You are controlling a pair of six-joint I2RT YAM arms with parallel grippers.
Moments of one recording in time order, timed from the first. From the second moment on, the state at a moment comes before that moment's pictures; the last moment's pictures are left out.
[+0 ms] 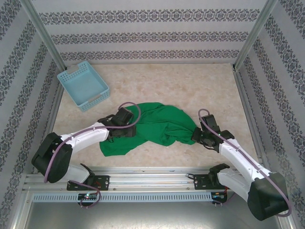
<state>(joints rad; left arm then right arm) -0.65 1.42 0.83 -0.48 -0.09 -0.51 0.29 0.95 0.50 -0.60 -0.03 0.69</state>
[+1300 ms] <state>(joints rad) -0.73 1.51 0.97 -0.29 -0.05 -0.56 0.15 1.03 0.65 -0.52 -0.05 0.62</state>
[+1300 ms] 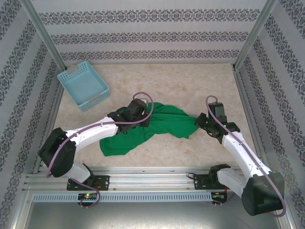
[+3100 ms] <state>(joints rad) -0.80 1.56 0.76 0.01 0.13 -0.61 0.70 1.49 0.76 -0.30 0.13 0.72</state>
